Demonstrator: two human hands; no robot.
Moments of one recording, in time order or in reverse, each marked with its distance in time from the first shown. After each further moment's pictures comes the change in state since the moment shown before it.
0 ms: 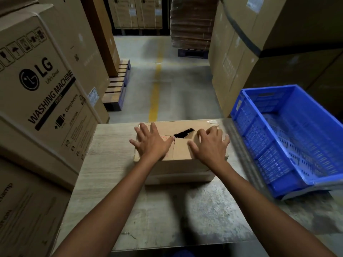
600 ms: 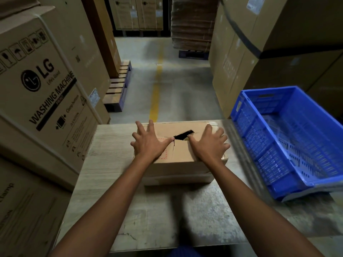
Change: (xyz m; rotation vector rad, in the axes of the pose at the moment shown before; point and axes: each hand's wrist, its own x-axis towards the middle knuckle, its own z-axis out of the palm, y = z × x) left_hand 0.011 -0.016 0.002 -0.015 0.063 0.039; right_hand 0.018 -0.012 0.007 0.157 -0.058 0.342
